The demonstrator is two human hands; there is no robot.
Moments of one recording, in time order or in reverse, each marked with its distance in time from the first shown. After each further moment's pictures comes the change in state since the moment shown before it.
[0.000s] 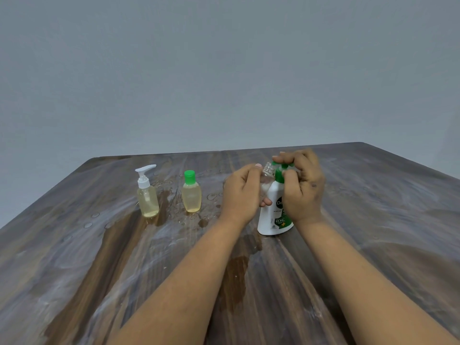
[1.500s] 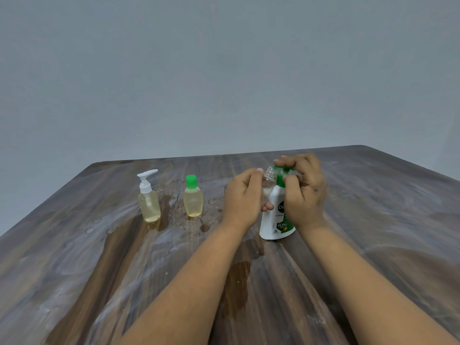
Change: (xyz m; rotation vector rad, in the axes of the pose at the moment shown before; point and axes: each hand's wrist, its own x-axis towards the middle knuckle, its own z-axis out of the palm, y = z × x) left_hand 0.002 -0.003 0.000 -0.014 -0.018 -0.009; right_hand 0.001 -0.004 -0.001 -0.013 -0.013 -0.011
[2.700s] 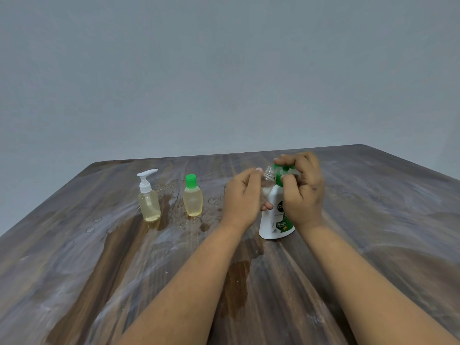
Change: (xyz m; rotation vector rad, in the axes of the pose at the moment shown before) left_hand -0.002 0.003 0.000 0.005 0.011 -0.006; right_hand 0.000 0.002 0.001 -0.011 -0.009 -0.011
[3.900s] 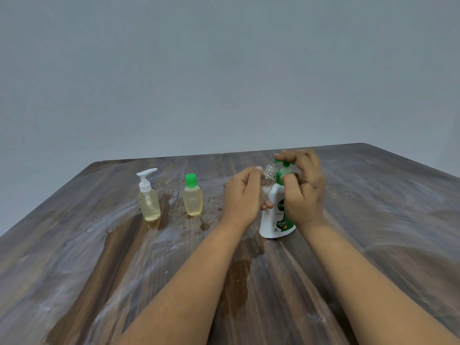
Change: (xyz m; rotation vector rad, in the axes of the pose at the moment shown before) left_hand -0.001 0.003 0.000 0.004 0.019 -0.014; right_hand 0.000 -0.002 -0.002 -0.027 -0.014 -0.037
